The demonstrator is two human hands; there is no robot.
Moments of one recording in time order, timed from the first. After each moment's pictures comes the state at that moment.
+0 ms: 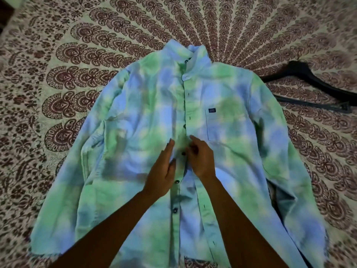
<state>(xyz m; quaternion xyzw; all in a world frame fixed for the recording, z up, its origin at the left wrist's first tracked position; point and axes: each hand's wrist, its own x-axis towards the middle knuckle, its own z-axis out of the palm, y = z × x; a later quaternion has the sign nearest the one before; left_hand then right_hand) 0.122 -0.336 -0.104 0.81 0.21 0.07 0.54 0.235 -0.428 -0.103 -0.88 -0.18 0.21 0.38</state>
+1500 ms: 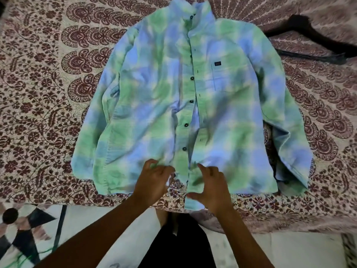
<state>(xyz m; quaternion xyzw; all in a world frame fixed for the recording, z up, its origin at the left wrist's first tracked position) -0.058 -0.389 -0.077 0.98 0.05 0.06 0.18 0.036 -0.561 -0.055 -0.90 -0.26 0.33 0.07</state>
